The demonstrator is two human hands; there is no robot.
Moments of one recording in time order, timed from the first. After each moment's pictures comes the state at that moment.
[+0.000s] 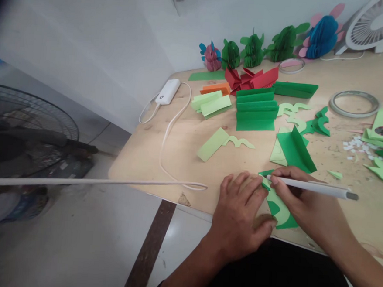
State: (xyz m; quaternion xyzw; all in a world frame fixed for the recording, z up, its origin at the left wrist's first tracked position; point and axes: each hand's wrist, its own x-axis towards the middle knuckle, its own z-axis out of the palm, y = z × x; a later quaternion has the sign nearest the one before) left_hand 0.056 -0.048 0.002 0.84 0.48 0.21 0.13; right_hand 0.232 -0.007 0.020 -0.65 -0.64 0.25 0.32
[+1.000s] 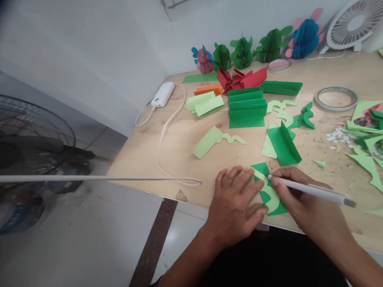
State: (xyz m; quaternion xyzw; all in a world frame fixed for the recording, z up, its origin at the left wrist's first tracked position) left_hand 0.056 -0.048 0.001 0.85 0.48 0.20 0.11; right_hand 0.245 -0.031 0.016 -0.67 -0.64 0.20 0.31
